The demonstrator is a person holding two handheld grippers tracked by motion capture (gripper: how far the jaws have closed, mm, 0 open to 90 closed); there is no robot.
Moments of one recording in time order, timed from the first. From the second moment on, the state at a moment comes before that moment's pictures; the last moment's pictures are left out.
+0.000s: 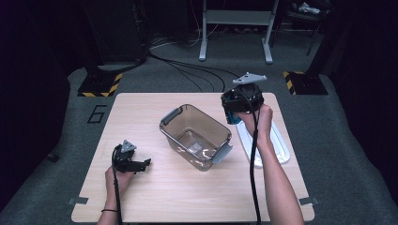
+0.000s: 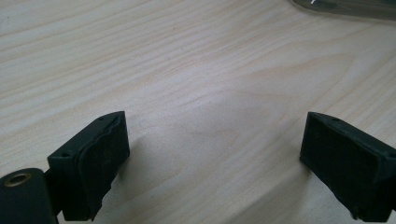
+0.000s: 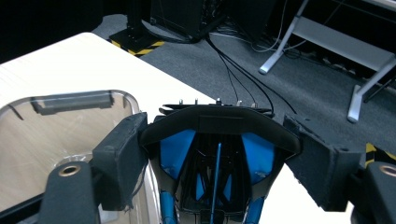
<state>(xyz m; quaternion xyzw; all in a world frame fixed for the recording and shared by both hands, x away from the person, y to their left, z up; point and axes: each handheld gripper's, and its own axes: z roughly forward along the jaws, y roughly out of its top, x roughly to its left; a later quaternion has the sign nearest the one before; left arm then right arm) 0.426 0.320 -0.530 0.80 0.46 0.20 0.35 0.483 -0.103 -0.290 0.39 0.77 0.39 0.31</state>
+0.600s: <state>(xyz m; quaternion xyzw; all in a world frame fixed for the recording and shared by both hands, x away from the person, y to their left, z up) 0.426 0.320 -0.530 0.80 0.46 0.20 0.35 0.466 -0.067 -0.277 0.34 0.79 0.41 0.30</state>
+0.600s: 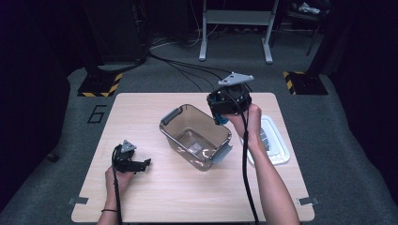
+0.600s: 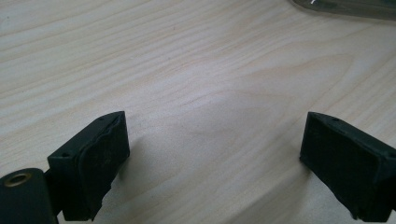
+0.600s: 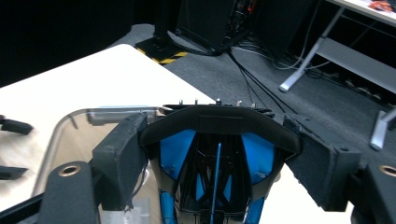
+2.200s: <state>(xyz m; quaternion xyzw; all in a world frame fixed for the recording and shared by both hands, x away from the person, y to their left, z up) 0.427 0.320 -0.530 0.80 0.46 0.20 0.35 0.462 -0.028 -0.327 0.32 0.83 0.41 0.22</state>
